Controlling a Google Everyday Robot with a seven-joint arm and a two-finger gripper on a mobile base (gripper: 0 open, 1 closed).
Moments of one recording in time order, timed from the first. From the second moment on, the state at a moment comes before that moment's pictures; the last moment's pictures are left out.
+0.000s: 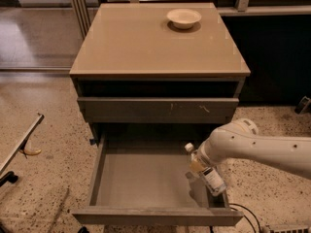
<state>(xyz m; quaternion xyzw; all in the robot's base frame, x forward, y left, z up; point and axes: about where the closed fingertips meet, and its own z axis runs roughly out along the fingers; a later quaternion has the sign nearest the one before) 0.539 -0.164 0.520 -0.41 0.90 0.03 0.17</state>
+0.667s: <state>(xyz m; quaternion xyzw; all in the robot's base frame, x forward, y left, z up) 0.556 -0.176 0.690 -0.47 0.85 -0.02 0.24</state>
